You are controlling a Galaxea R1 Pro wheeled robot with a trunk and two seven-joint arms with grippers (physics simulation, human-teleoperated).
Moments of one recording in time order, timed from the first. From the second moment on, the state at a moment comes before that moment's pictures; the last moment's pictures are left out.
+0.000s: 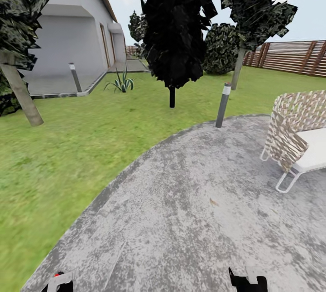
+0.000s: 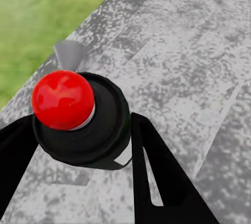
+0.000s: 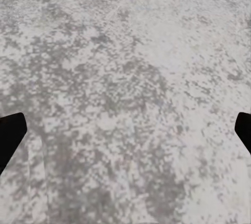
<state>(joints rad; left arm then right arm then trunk) -0.23 0.15 0.18 -0.38 0.08 -0.42 0.02 -0.34 -0.12 -0.05 -0.23 0.04 -0.47 0.00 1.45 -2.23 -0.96</state>
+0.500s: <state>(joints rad) -0.23 0.15 0.18 -0.38 0.08 -0.42 0.02 -0.34 -0.12 -0.05 -0.23 0.04 -0.47 0.00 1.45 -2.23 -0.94</state>
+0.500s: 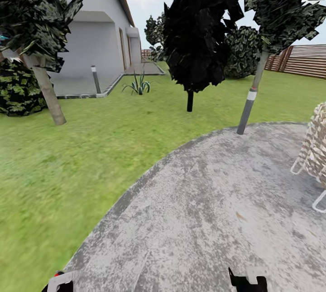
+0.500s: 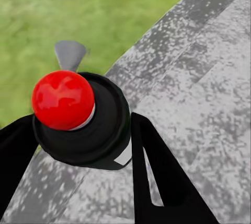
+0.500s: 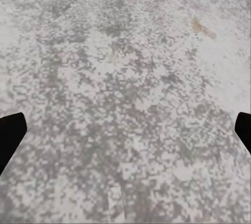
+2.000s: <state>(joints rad) -0.23 0.15 0.18 -0.38 0.08 -0.42 0.02 -0.34 -0.12 -0.05 -0.23 0.04 -0.47 -0.01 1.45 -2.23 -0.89</state>
